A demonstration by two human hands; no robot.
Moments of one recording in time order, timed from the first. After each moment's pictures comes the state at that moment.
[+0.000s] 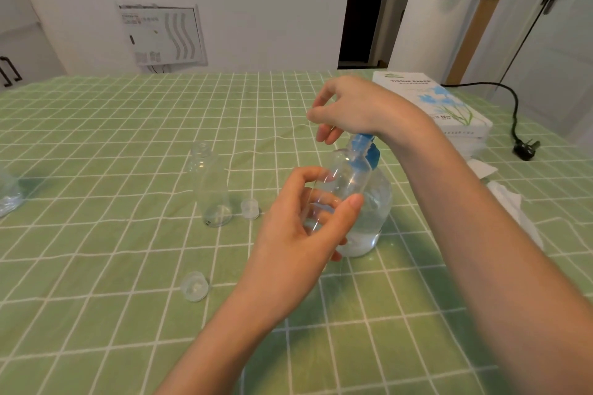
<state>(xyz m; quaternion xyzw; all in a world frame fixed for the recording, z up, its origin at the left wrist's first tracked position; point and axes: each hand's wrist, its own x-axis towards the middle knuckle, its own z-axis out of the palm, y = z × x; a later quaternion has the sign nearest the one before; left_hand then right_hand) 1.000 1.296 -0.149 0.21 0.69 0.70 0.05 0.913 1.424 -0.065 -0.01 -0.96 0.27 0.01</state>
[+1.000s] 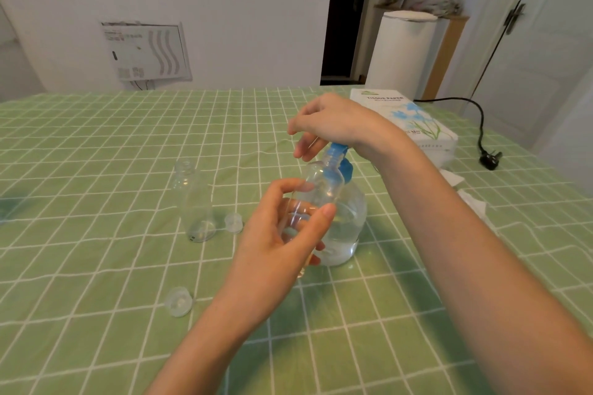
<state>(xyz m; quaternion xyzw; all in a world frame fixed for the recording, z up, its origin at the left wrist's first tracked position) 1.001 1.297 -0.141 0.21 0.68 0.70 0.05 0.921 1.424 -0.056 -0.02 -0.93 0.36 -0.02</state>
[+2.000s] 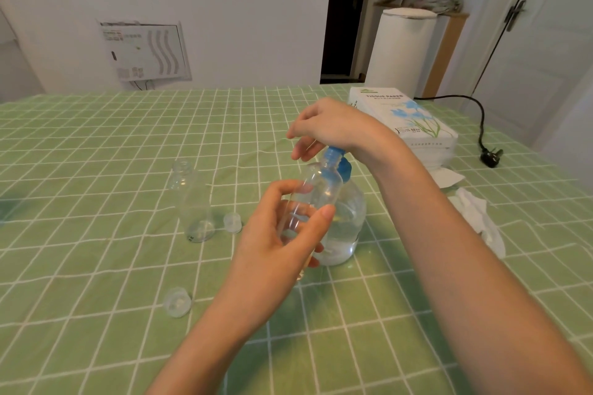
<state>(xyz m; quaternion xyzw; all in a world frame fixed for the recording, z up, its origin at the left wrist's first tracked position) 1.002 1.296 -0.144 0.20 0.68 0.70 0.05 0.915 1.430 -0.066 -0.04 -0.92 0.39 -0.02</state>
